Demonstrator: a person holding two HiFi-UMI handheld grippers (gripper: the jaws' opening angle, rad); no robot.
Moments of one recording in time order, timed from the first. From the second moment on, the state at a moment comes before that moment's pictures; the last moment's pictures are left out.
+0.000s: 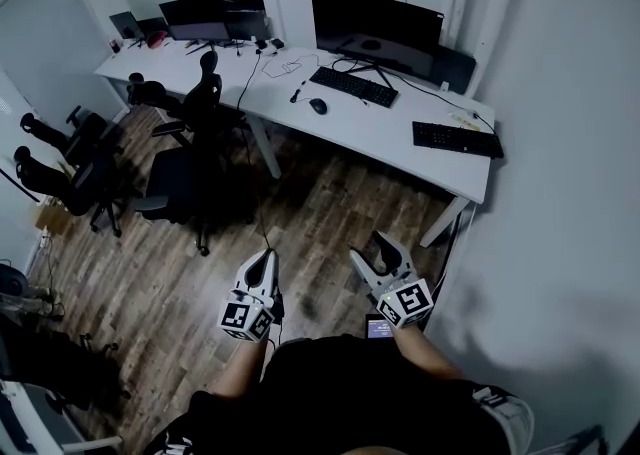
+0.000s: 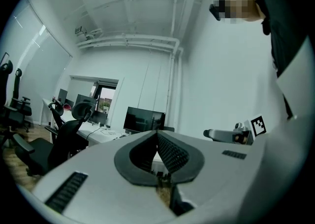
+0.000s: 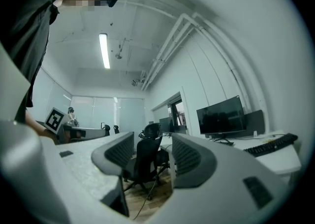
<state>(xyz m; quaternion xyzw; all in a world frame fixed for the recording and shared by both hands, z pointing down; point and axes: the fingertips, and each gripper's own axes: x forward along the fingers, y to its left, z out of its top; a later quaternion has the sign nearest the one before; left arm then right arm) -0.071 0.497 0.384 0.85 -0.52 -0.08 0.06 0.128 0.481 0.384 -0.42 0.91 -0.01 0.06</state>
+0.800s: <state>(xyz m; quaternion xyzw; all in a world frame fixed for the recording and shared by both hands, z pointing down) -0.105 0.386 0.410 0.83 -0.54 -0.07 0.06 0.121 0.361 0.415 -0.43 0.90 -0.05 0.06</state>
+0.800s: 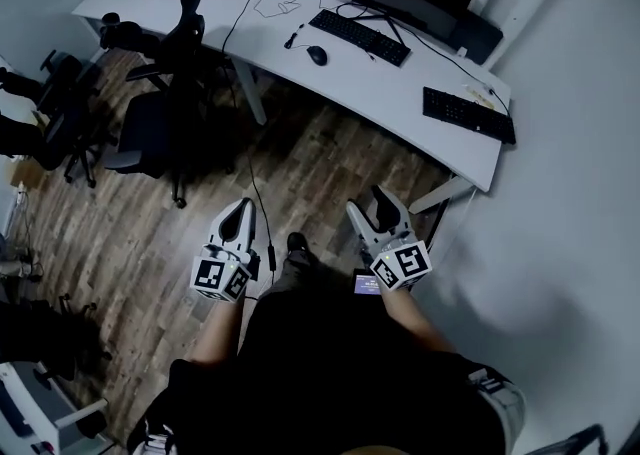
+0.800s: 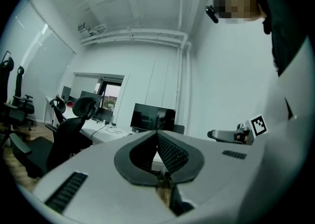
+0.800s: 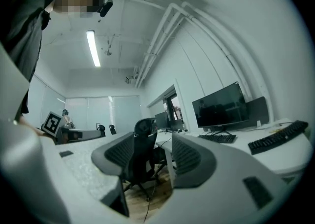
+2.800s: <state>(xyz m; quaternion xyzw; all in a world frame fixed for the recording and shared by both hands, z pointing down) -0.181 -0.223 0.428 0.85 -0.51 -0.04 0.12 0.032 -0.237 0.447 -0.43 0.90 -0.10 0.01</state>
